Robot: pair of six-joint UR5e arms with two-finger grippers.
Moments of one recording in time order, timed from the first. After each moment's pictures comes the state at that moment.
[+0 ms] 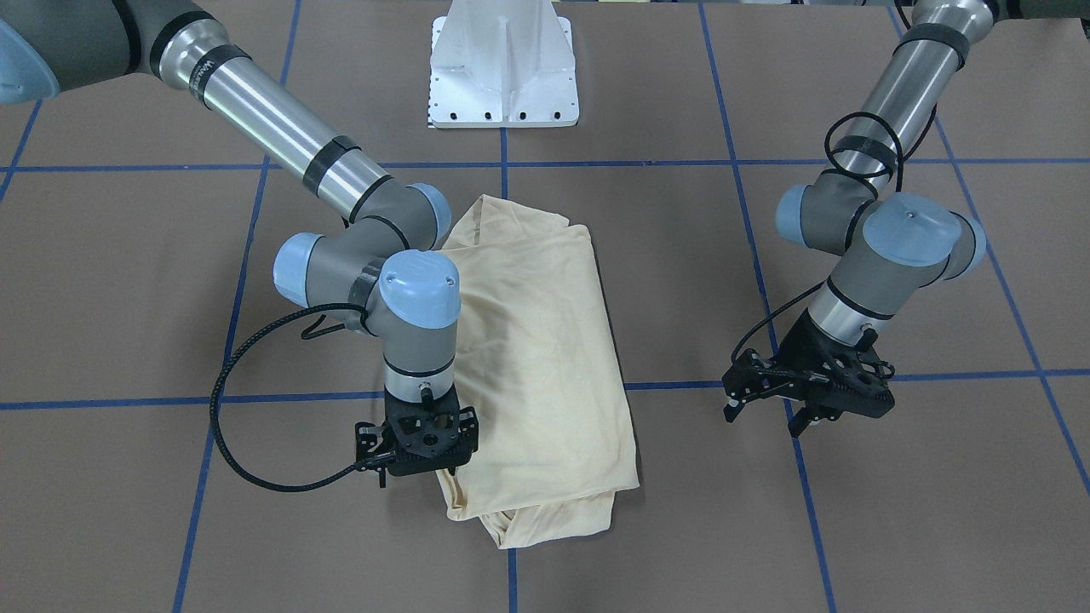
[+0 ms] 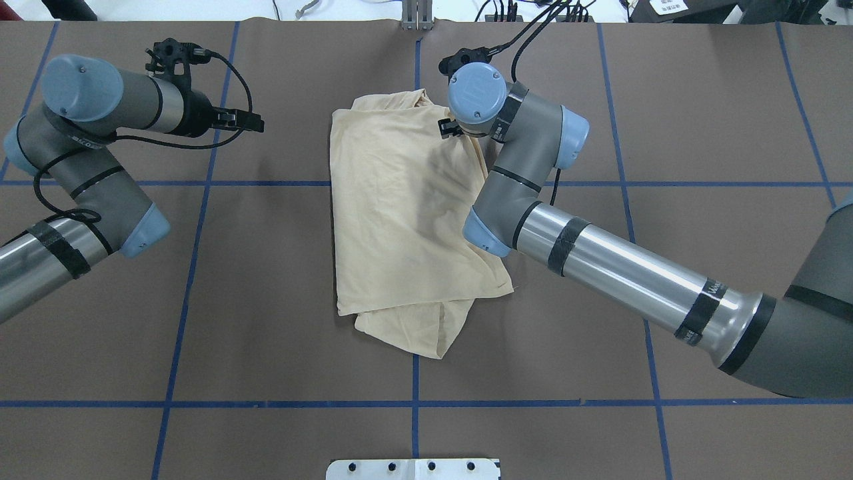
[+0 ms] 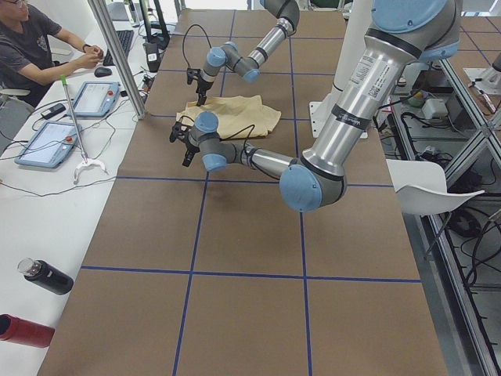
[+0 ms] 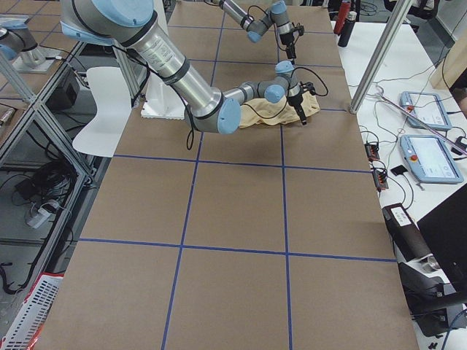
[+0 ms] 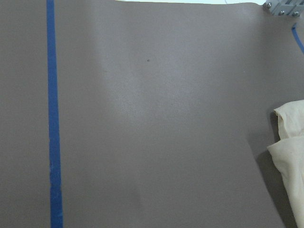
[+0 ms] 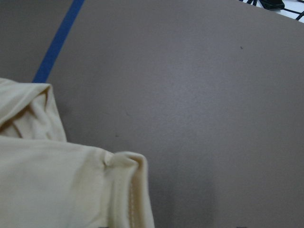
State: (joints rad) left arm -0.89 -2.08 -1.24 -2.52 -1.93 -0.95; right arm 0.69 -0.61 0.92 -1.13 1.55 0.85
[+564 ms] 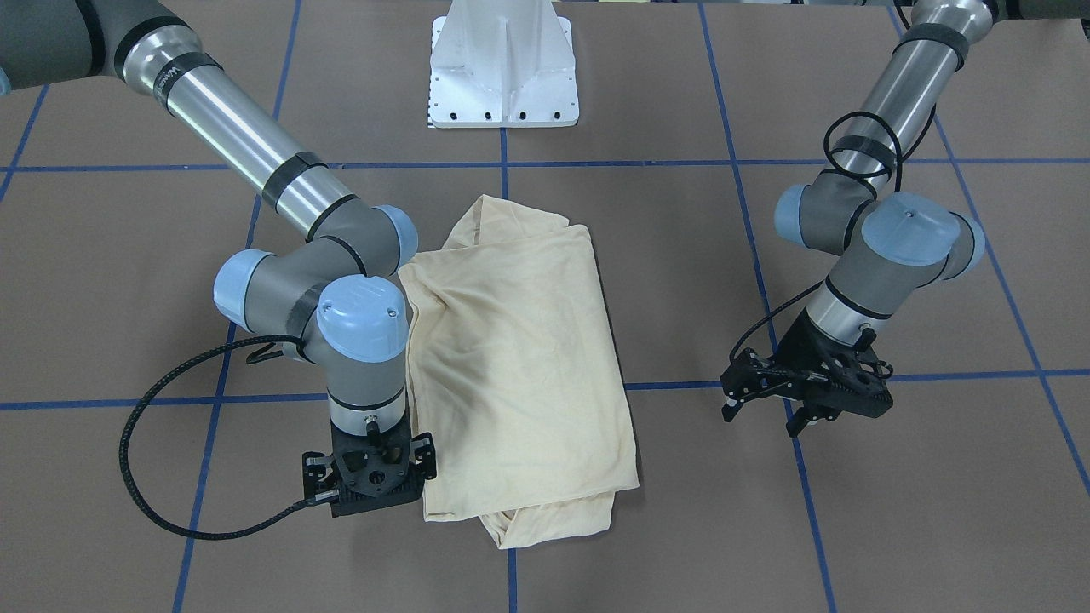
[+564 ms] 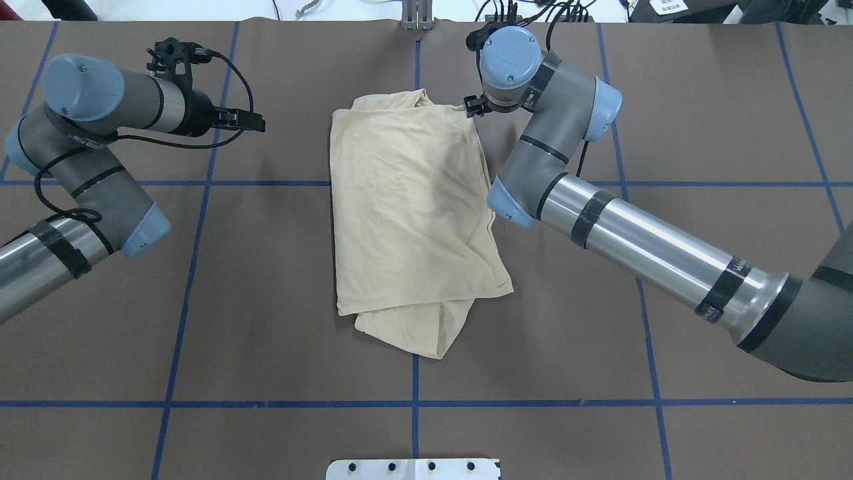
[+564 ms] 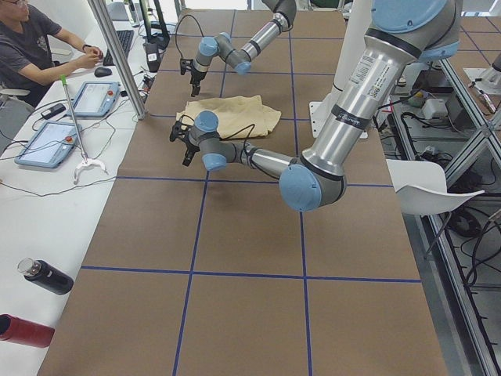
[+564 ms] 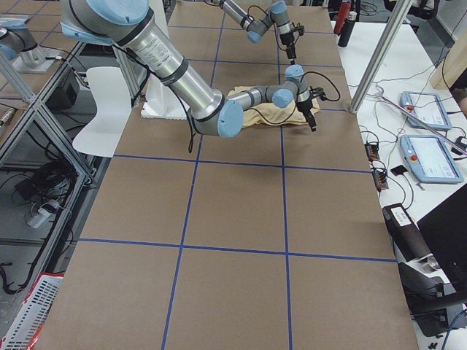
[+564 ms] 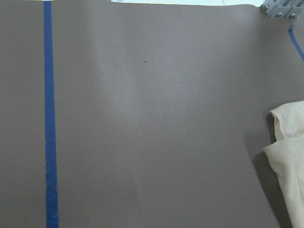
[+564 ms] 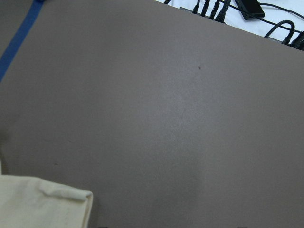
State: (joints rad) left arm -0.89 -2.08 -1.24 -2.52 -1.93 -0.95; right arm 0.77 -0.63 0.94 -1.13 1.65 0.78
